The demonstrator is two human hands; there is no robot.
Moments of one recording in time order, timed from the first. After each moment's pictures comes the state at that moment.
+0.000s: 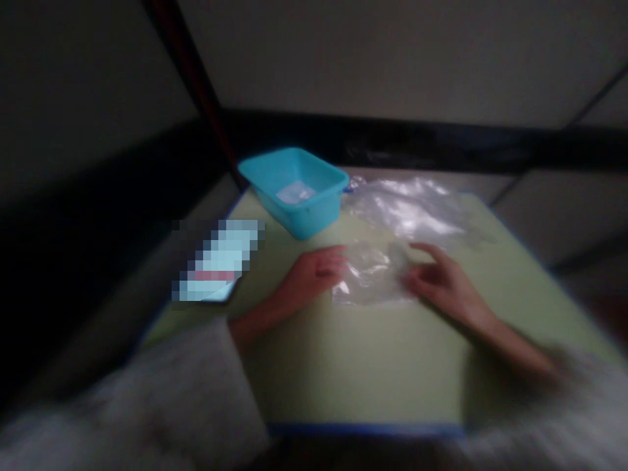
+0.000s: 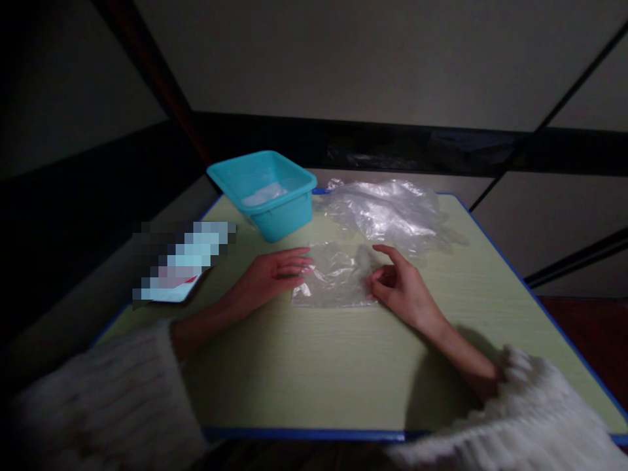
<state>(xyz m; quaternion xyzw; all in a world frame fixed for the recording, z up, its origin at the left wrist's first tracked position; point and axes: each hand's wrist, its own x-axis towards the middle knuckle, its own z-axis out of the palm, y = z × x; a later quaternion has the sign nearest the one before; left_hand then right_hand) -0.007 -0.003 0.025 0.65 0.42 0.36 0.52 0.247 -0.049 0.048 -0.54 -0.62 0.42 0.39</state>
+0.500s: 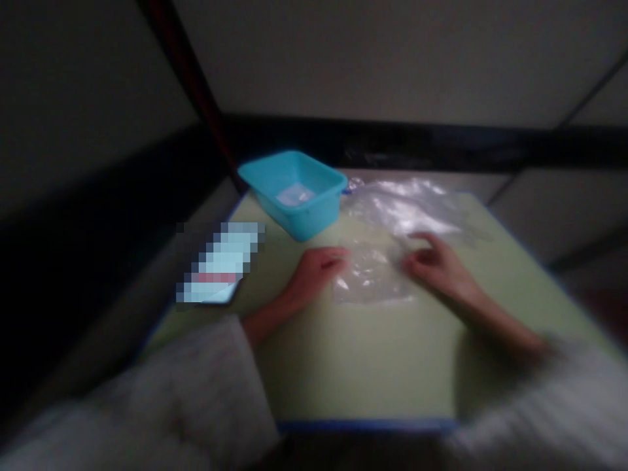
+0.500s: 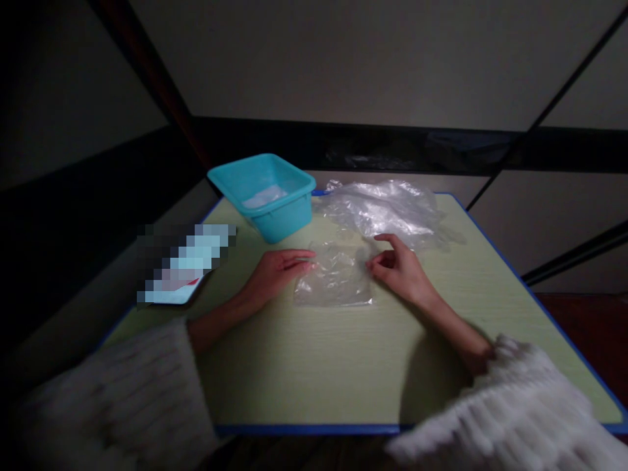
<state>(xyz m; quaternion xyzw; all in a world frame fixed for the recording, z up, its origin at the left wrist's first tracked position) 0.004 0.007 0.023 0.68 0.47 0.36 0.43 0.251 -0.021 0.046 -0.57 -0.59 0.40 0.40</state>
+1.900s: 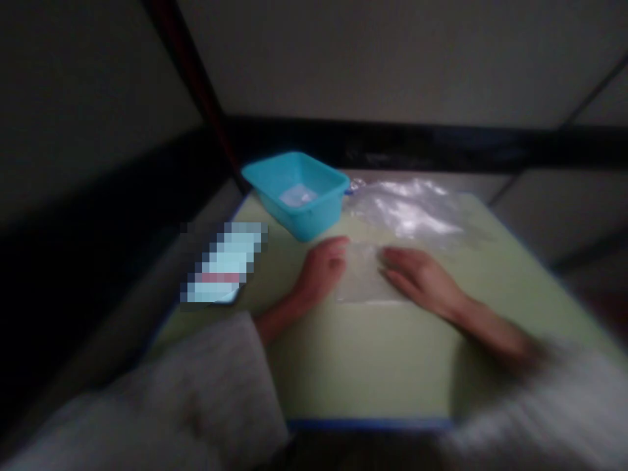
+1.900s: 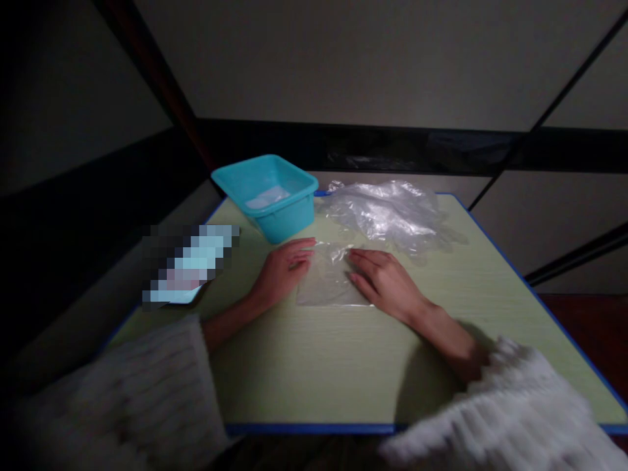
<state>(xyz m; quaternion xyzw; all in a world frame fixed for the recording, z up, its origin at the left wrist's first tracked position) 0.013 0.016 0.006 0.72 0.46 0.42 0.31 0.243 -0.023 0.030 -0.43 -0.88 0.03 0.21</state>
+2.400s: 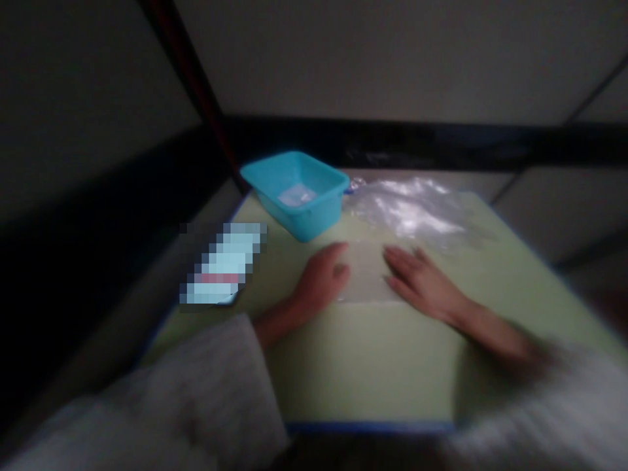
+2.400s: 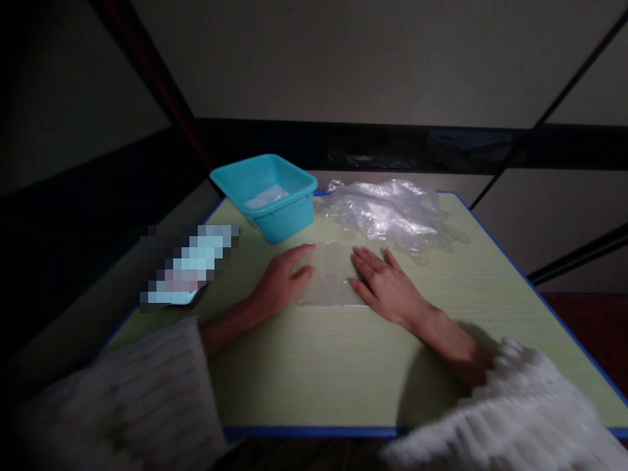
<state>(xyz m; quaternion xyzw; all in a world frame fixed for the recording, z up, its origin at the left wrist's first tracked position) 0.012 0.003 0.014 0.77 0.50 0.34 0.20 0.240 -0.031 0.025 -0.48 -0.87 0.01 0.11</state>
